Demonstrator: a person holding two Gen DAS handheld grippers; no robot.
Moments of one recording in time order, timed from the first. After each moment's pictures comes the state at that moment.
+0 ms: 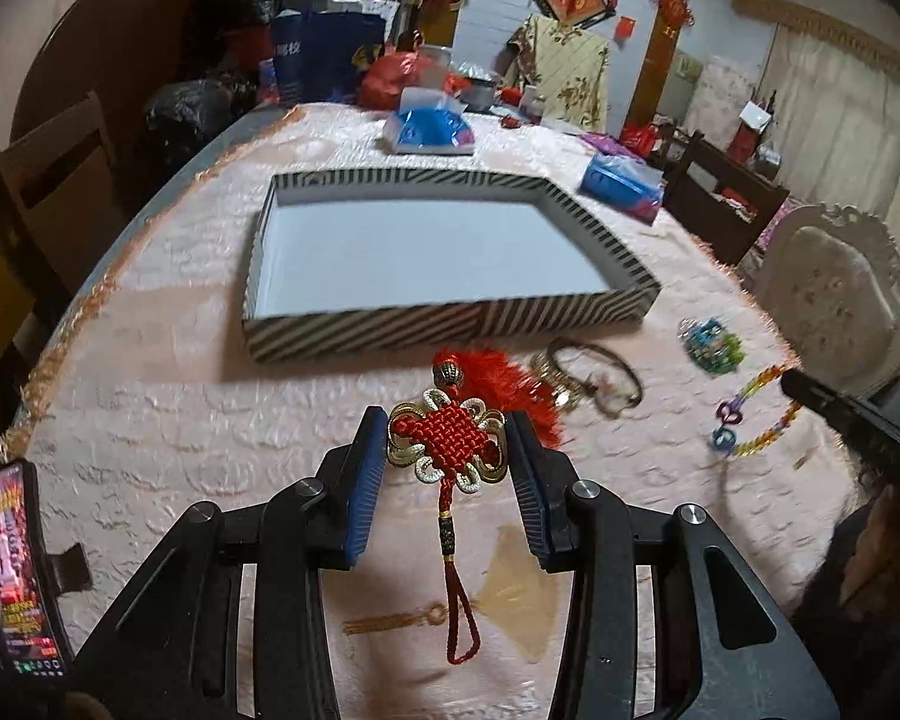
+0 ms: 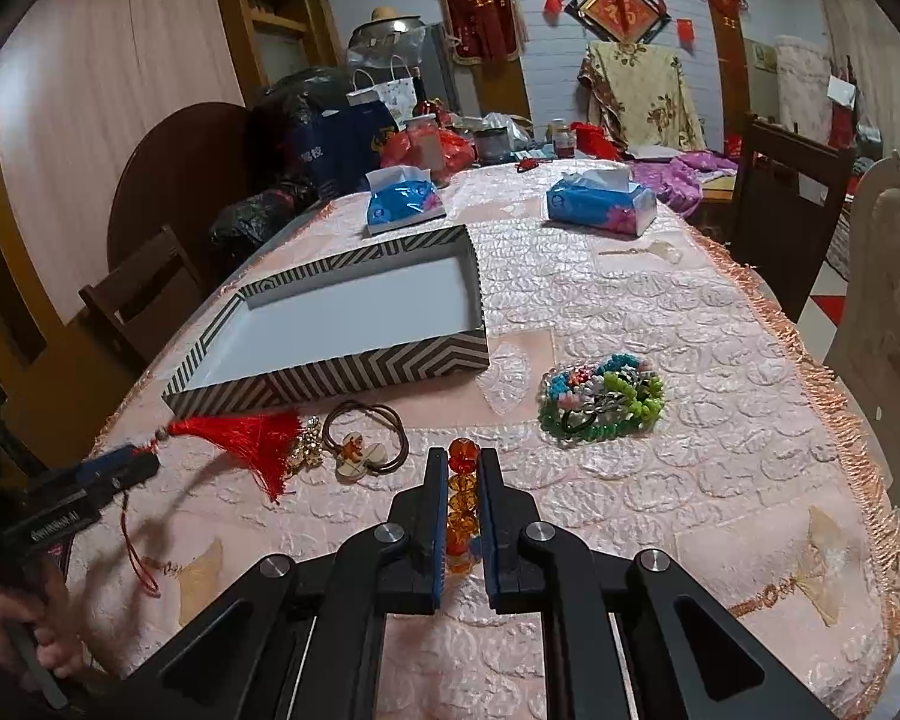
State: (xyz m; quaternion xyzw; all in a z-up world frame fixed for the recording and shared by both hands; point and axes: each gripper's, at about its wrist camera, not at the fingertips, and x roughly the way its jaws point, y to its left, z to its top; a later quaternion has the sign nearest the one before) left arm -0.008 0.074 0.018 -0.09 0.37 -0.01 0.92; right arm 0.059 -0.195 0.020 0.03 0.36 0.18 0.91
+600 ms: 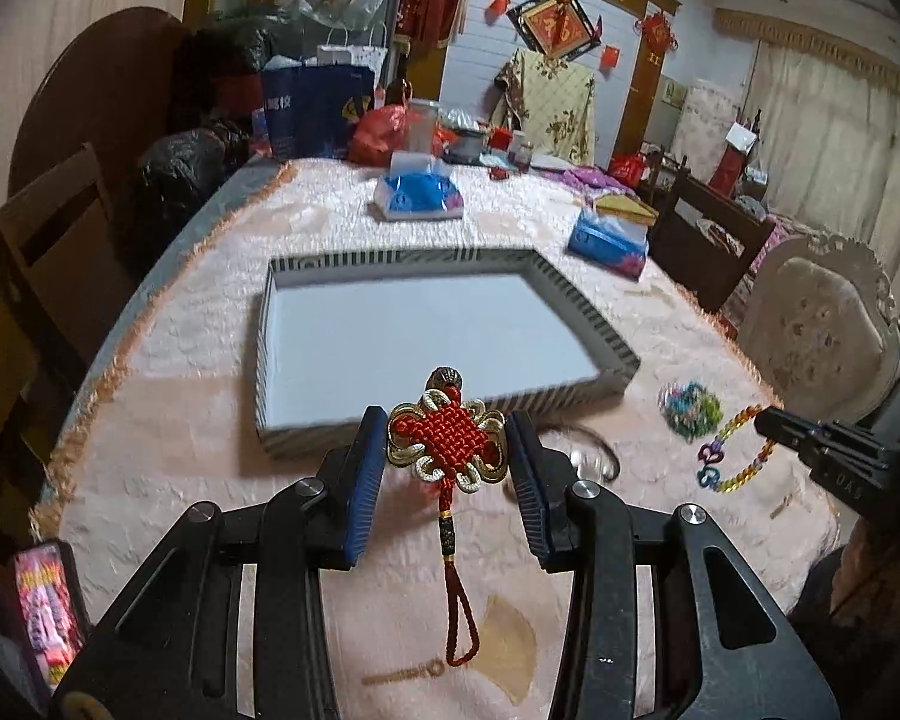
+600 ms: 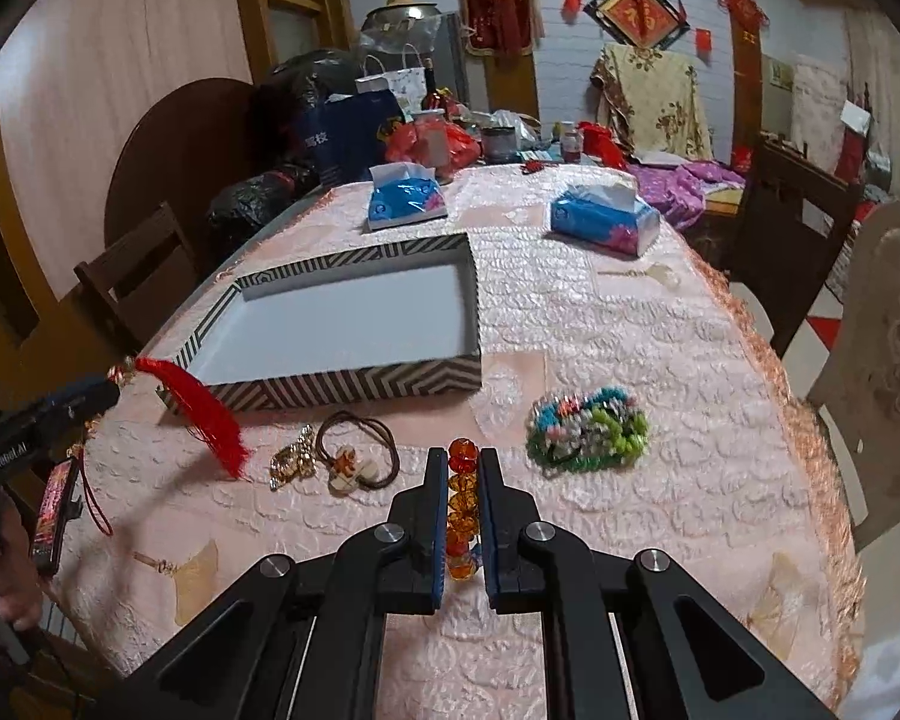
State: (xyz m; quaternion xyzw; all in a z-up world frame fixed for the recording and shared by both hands) left arm 0.009 0.083 0.071 -0.08 0.33 -0.01 0.94; right arm 0.076 -0.189 0.045 -0.01 0.37 0.19 0.91
